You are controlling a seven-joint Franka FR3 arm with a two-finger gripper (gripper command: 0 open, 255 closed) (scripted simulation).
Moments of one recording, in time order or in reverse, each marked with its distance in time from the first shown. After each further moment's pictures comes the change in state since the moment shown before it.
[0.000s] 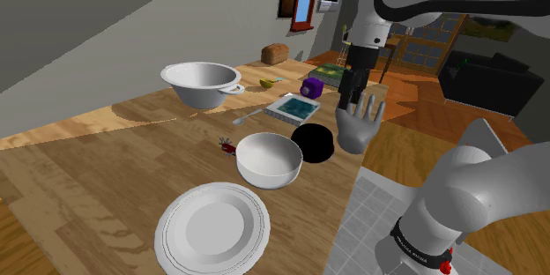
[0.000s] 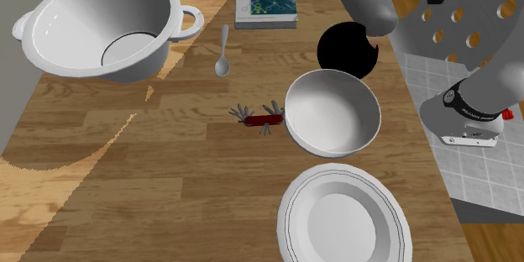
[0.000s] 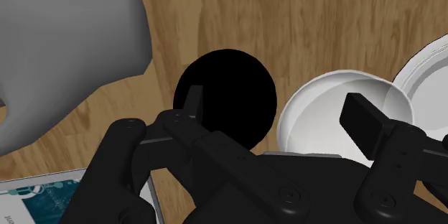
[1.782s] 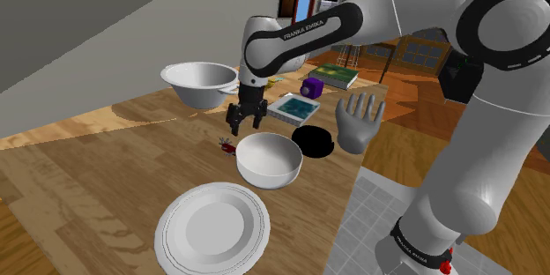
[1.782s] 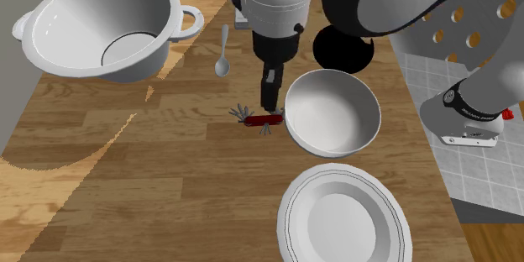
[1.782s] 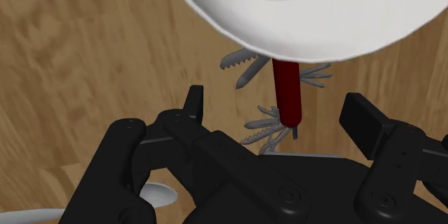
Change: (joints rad) arm 0.123 0.820 0.226 0.362 0.071 0.542 0.294
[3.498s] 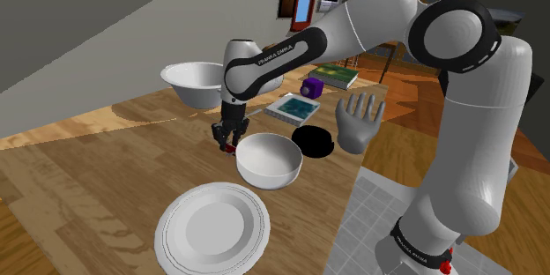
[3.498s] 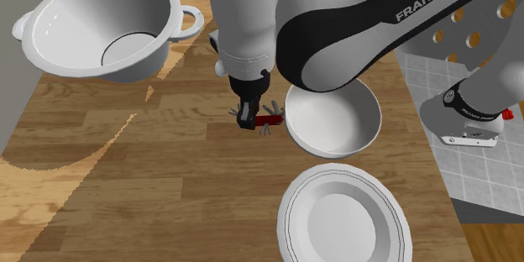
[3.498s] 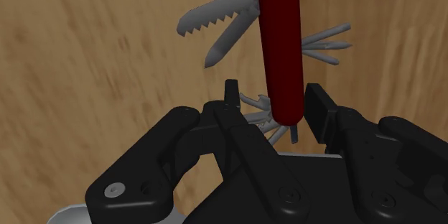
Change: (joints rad) arm 0.037 0.208 0.013 0.102 -0.036 0.119 0.060
